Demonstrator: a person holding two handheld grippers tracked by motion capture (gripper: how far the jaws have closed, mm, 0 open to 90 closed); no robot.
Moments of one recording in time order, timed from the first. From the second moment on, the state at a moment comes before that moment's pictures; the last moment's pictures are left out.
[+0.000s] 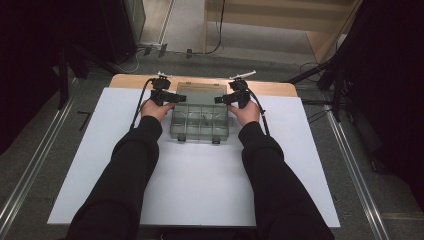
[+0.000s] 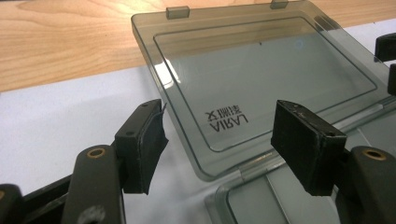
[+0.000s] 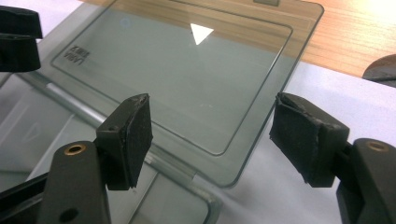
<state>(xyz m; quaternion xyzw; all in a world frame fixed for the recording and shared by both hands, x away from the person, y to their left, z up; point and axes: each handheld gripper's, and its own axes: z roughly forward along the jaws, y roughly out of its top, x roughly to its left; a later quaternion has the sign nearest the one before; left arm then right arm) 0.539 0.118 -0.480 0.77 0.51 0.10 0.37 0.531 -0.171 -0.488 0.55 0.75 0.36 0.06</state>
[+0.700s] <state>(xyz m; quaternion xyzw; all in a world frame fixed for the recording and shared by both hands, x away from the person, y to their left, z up) 0.549 0.112 -0.500 0.76 0.53 0.09 0.38 0.538 -0.167 -0.503 0.58 0.74 0.34 0.05</state>
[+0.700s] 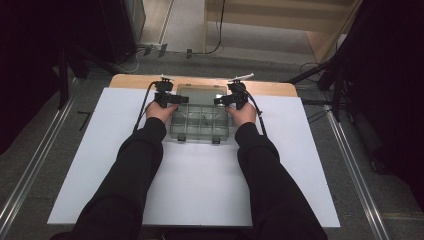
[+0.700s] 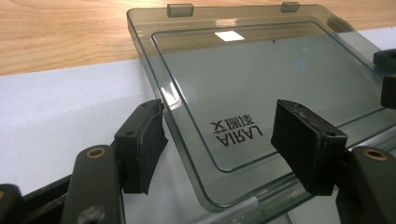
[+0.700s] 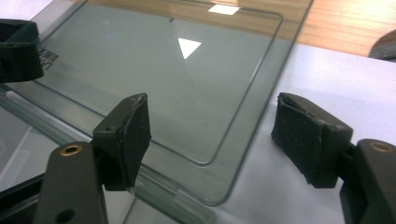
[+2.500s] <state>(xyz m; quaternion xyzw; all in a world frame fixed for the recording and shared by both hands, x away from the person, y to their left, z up) 0.547 0.121 -0.490 0.75 0.53 0.08 0.40 0.540 -0.172 -0.492 0.59 0.72 0.36 0.03</state>
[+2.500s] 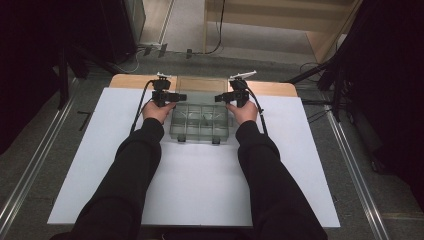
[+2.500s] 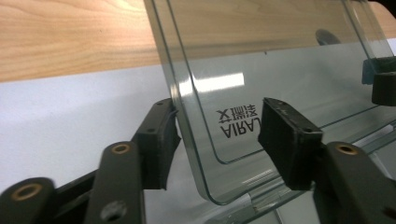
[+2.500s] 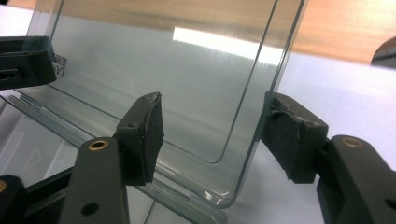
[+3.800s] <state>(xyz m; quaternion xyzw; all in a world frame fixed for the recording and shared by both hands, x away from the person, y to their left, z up) 0.534 0.132 -0.457 0.76 0.48 0.08 0.43 0.524 -0.179 -0.450 0.54 0.73 0.41 0.06</state>
